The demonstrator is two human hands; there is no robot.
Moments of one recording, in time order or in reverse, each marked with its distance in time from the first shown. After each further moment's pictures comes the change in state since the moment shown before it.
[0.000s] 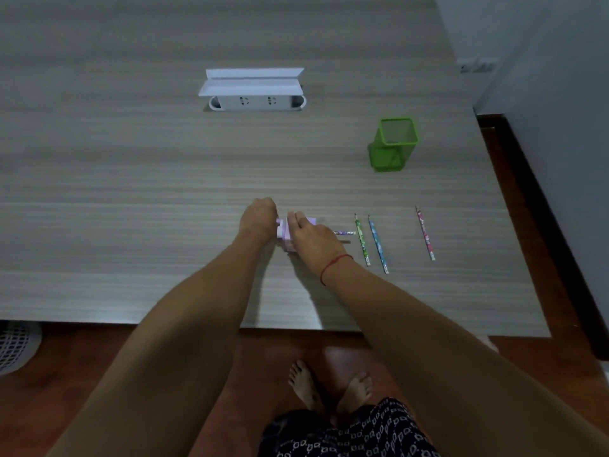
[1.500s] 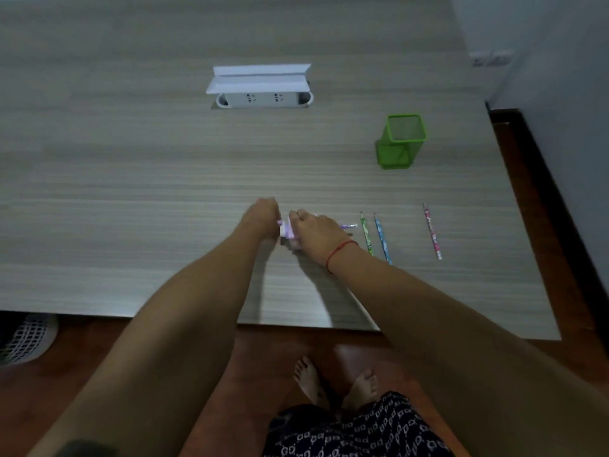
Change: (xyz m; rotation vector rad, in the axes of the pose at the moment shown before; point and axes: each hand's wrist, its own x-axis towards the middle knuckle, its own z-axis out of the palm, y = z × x) left_hand 0.007 -0.005 -0.008 0.188 -0.194 0.073; right_hand 0.013 0.004 -0.010 0.089 -0.085 -0.053
